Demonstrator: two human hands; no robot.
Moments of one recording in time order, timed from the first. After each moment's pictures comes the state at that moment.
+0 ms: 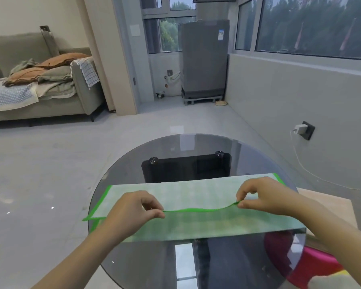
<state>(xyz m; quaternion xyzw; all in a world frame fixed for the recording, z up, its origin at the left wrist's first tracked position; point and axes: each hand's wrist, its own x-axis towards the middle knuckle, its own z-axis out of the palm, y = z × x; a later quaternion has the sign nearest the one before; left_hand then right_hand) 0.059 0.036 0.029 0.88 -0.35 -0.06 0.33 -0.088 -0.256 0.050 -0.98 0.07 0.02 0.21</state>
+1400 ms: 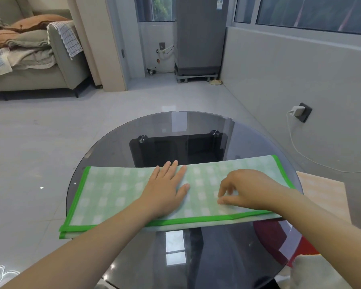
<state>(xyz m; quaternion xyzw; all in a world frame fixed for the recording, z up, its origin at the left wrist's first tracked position) 0.073 -0.055 -0.043 0.90 -0.43 -0.07 0.06 -0.064 -0.232 0.023 -0.99 0.06 0.10 0.06</state>
